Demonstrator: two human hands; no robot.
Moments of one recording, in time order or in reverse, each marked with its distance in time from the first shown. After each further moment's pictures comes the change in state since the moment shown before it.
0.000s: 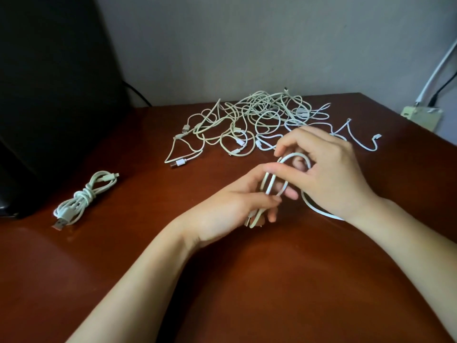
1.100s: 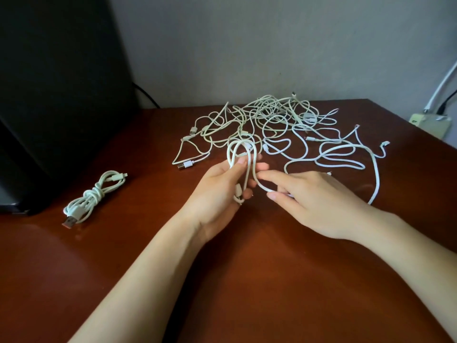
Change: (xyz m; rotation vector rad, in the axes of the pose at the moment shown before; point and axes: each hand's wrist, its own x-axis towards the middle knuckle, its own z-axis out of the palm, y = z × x) left_hand 0.005 0.002 -0.014 -0.361 0.502 -0.014; right_hand -0.009 -0.010 0.006 -0.192 -0.618 0.149
